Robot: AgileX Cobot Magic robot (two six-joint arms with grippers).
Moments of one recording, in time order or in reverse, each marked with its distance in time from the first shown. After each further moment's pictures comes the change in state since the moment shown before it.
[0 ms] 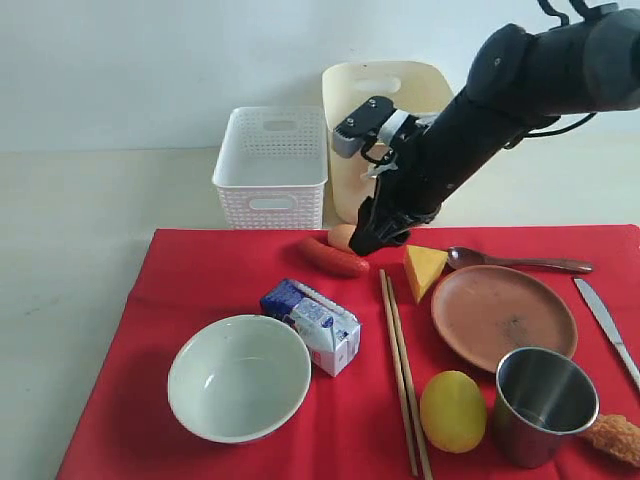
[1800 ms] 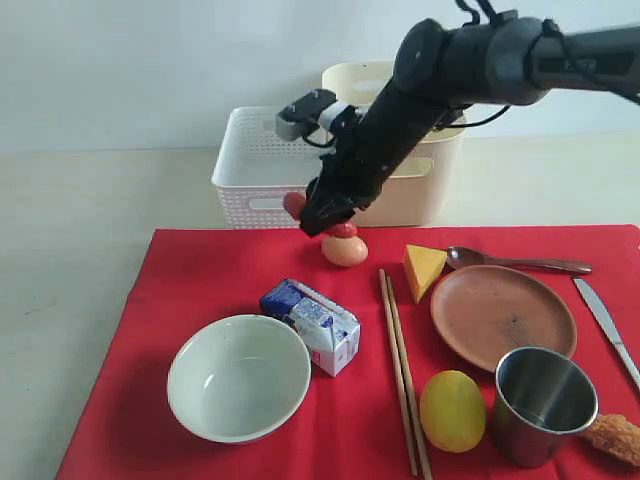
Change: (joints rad) left arm 0.000 0.000 0.000 0.000 0.000 0.000; right arm 0.074 0.174 -0.316 -0.026 0.124 0.149
